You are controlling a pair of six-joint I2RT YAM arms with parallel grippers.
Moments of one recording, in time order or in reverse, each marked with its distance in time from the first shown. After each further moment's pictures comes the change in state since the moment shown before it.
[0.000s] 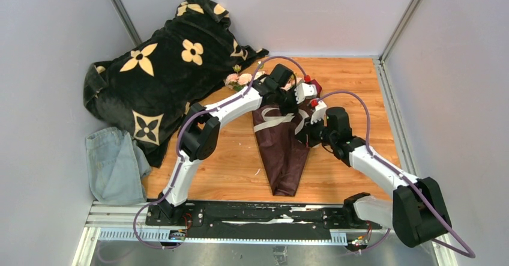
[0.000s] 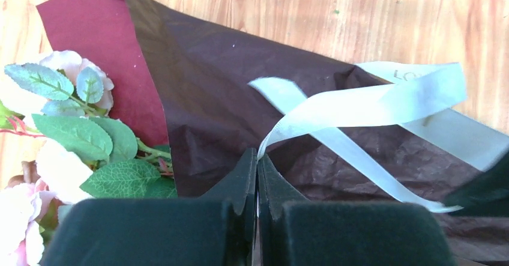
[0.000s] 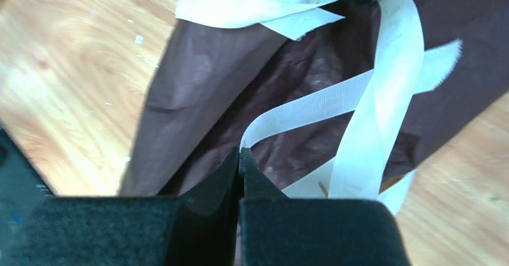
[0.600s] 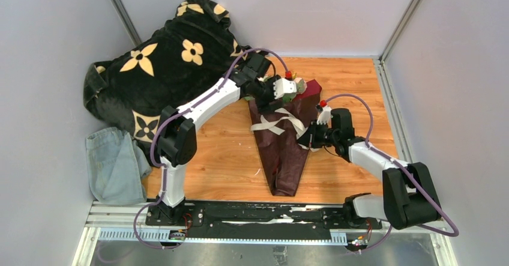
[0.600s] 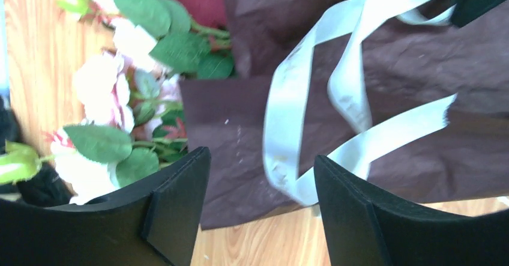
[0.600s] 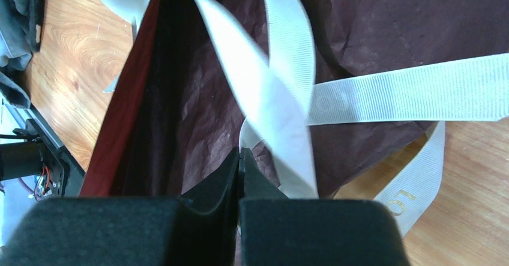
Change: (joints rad) left arm 0.084 -0.206 -0.087 -0.251 -0.086 0.238; right arm -0.129 0.113 -0.039 0.048 -0.178 0.235
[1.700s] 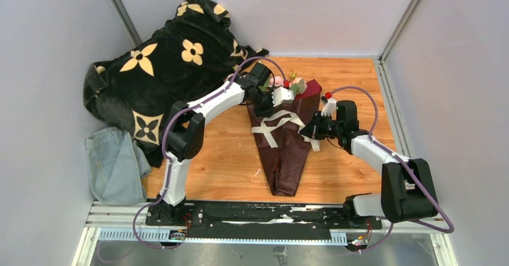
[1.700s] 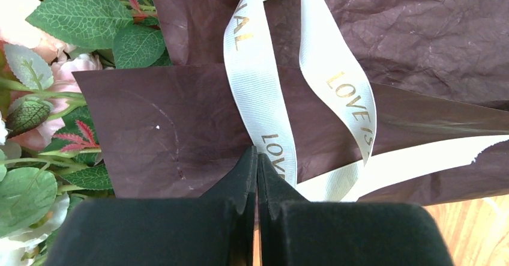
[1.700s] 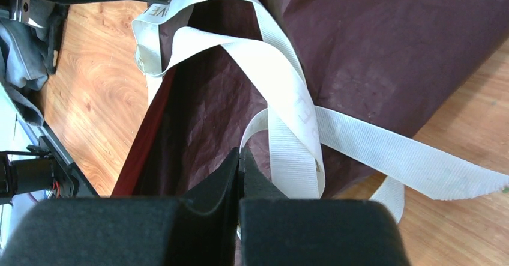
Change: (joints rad) left arm 0.040 0.080 -0.058 -0.022 0.055 -0.021; right arm -0.064 0.044 0.085 -0.010 -0.053 -0.020
